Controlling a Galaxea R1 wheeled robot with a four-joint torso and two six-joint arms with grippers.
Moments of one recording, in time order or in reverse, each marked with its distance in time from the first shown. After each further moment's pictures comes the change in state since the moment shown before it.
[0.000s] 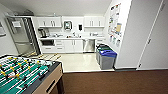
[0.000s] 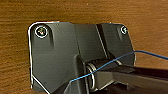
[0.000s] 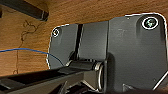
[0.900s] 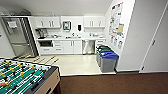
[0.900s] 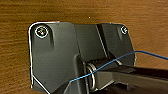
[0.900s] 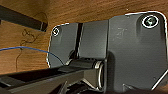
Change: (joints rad) left arm 0.000 0.000 0.000 0.000 0.000 0.000; right arm -0.001 0.000 0.000 0.000 -0.001 0.000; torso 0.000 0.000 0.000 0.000
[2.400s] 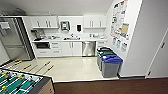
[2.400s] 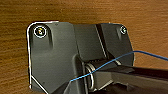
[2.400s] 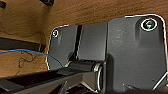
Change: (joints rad) left arm 0.000 0.004 0.000 0.000 0.000 -0.001; right arm 0.009 -0.002 -0.001 0.000 0.000 0.000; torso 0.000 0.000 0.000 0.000
